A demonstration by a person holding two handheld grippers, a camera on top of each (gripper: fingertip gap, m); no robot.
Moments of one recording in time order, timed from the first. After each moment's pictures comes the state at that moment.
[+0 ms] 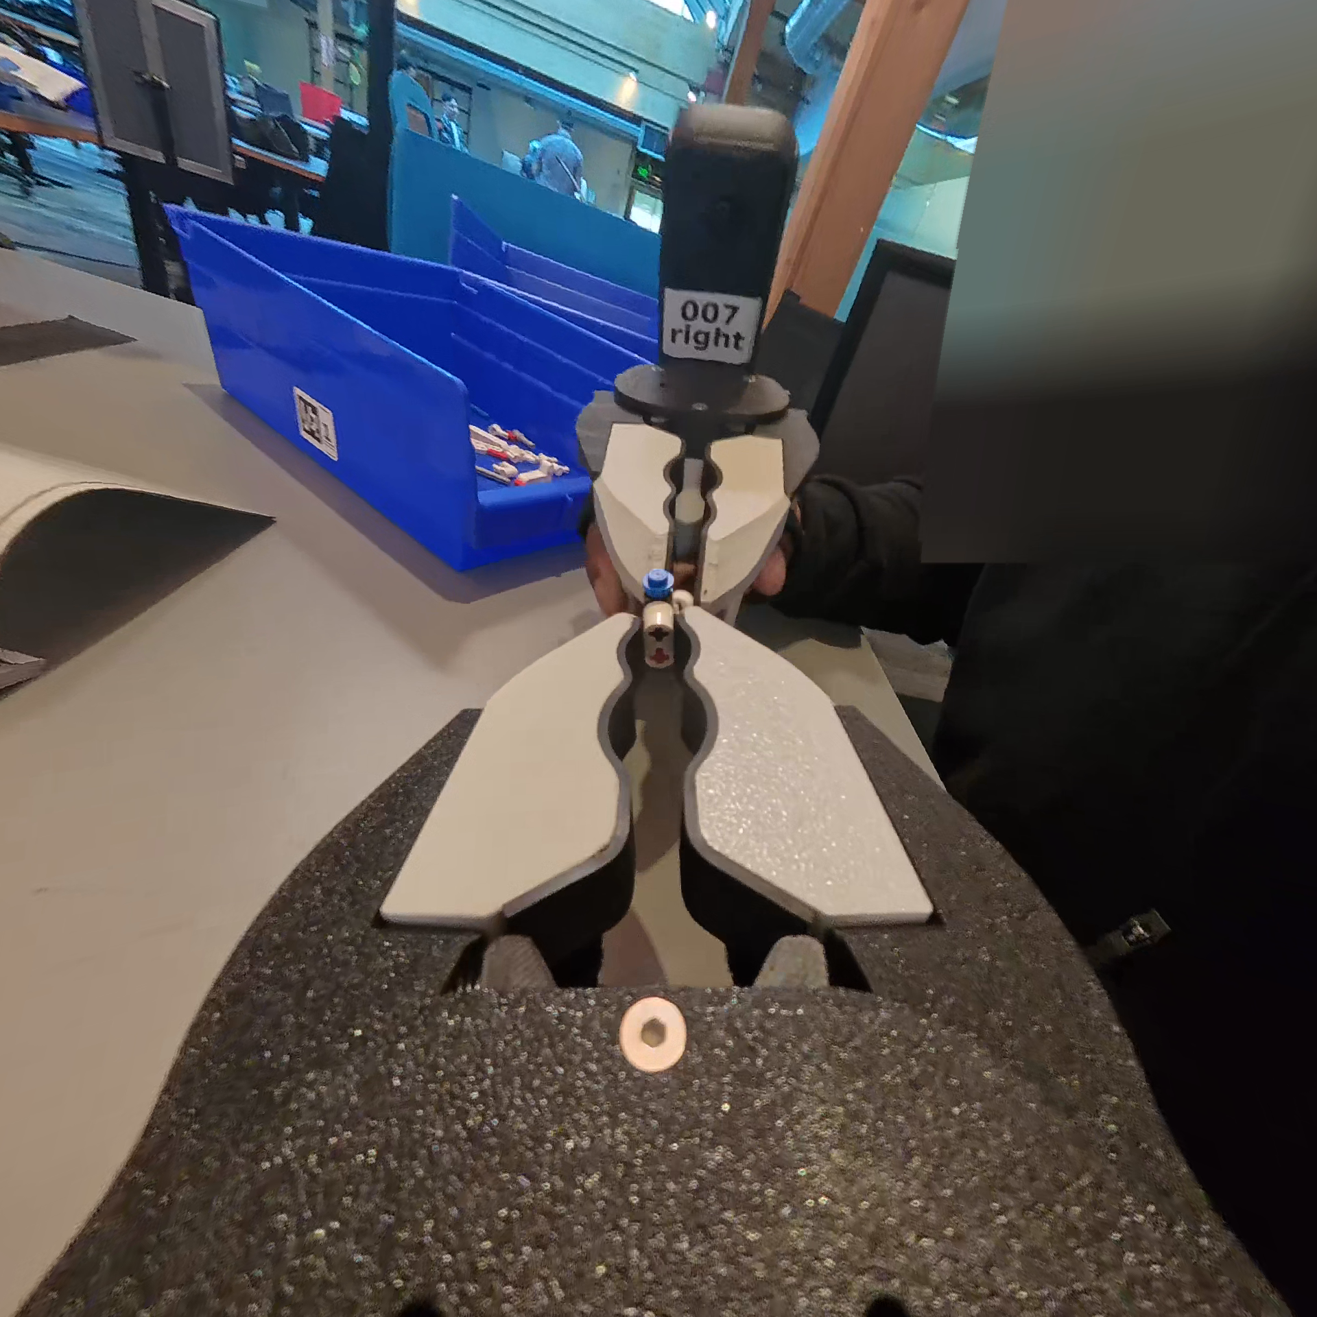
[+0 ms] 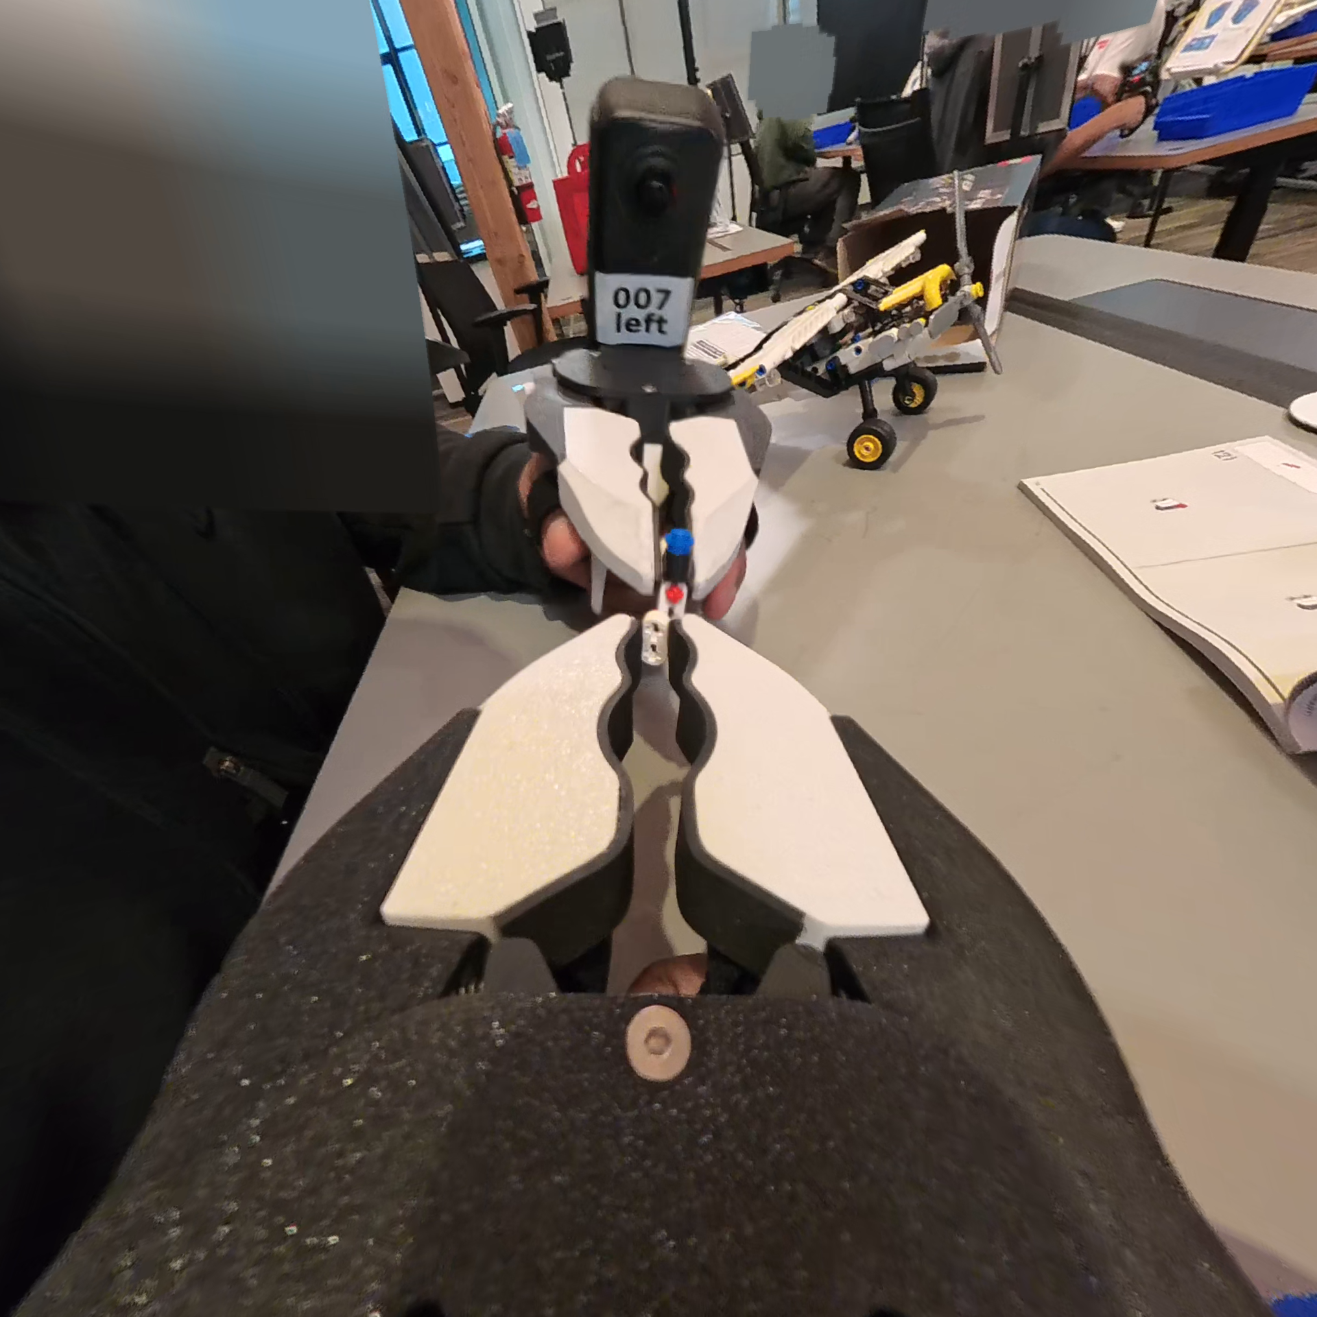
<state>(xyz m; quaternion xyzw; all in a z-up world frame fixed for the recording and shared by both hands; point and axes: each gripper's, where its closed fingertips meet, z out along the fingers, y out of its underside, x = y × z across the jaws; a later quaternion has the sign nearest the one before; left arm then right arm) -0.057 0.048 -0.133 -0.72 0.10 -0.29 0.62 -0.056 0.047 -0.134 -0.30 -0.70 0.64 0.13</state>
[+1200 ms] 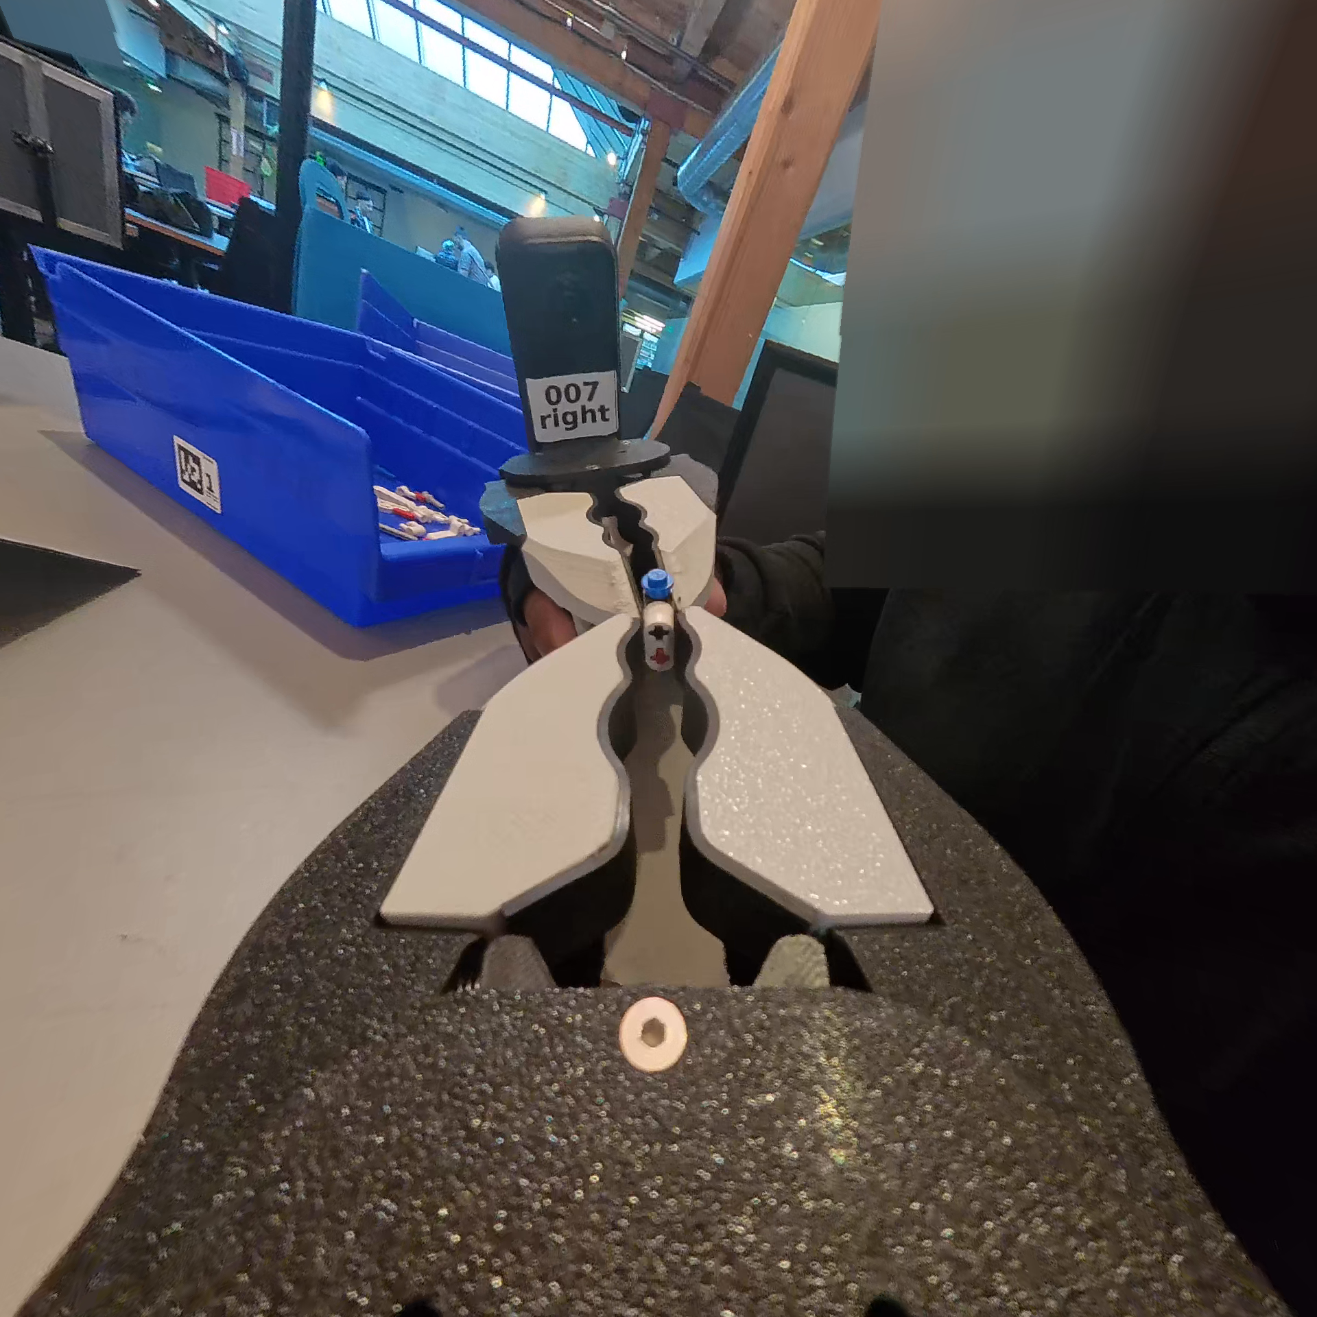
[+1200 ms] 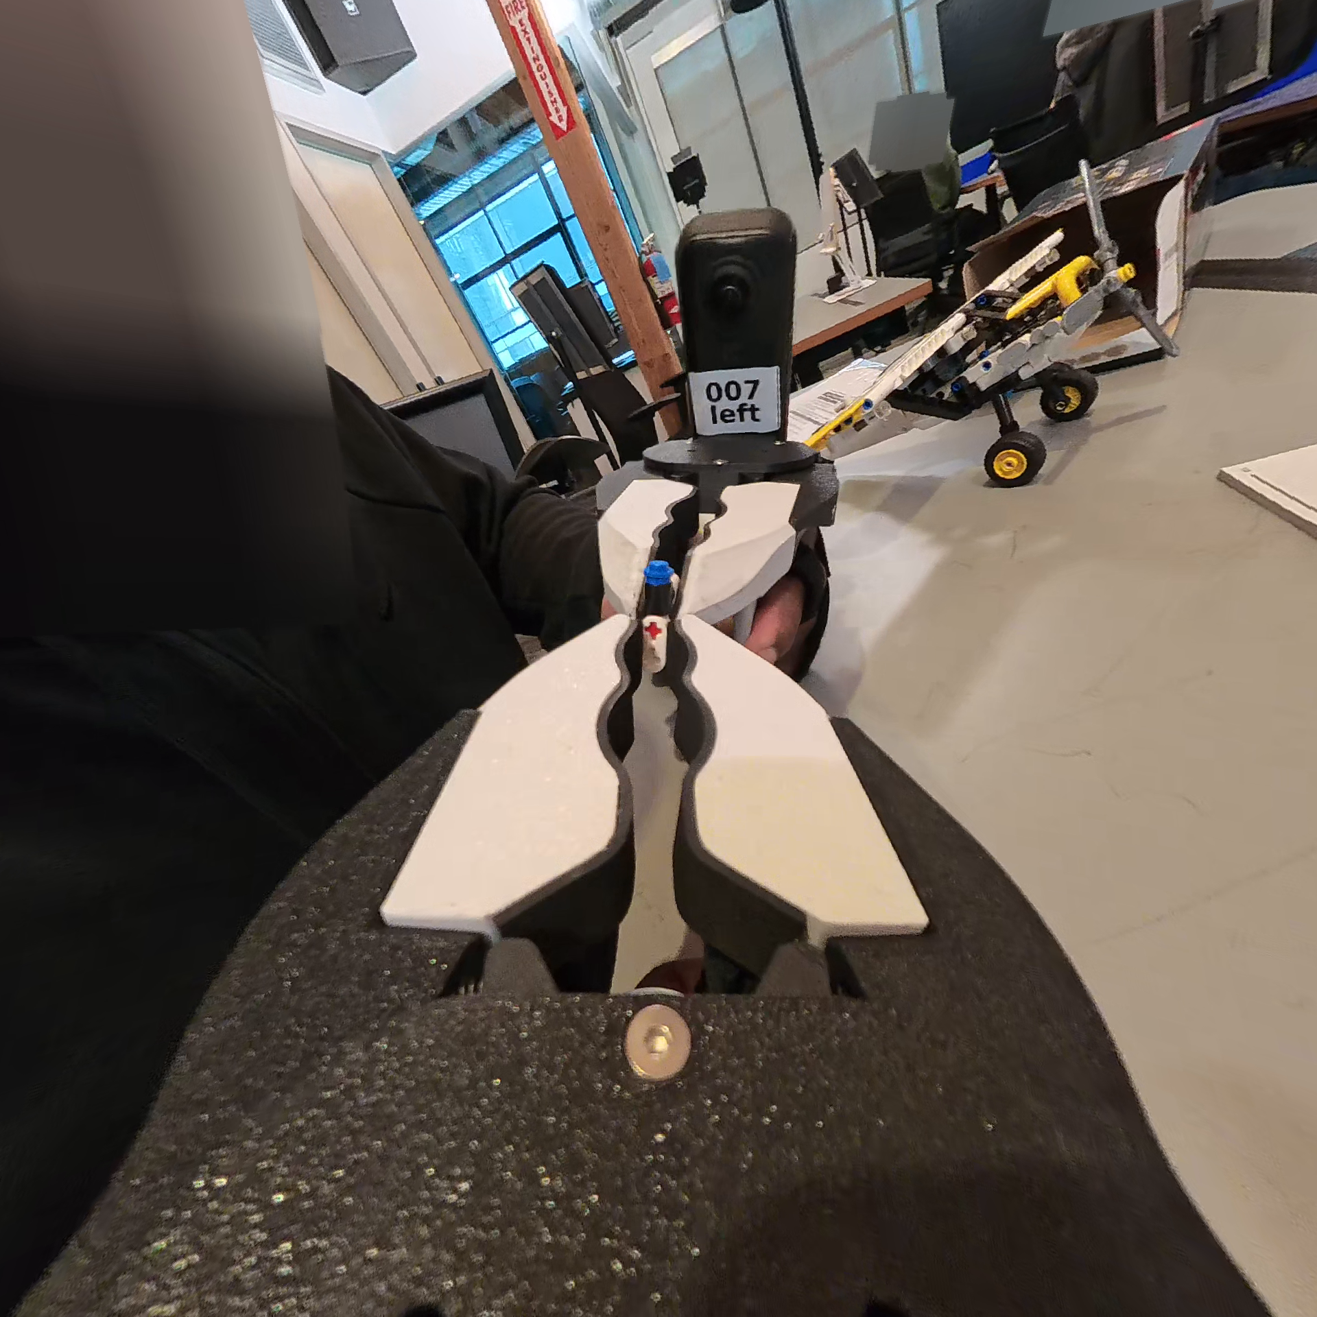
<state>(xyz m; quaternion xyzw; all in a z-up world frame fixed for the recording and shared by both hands) -0.038 0.043 -0.119 -0.66 0.10 -0.36 0.65 -0.045 0.036 -0.120 -0.29 -0.64 0.71 0.00</state>
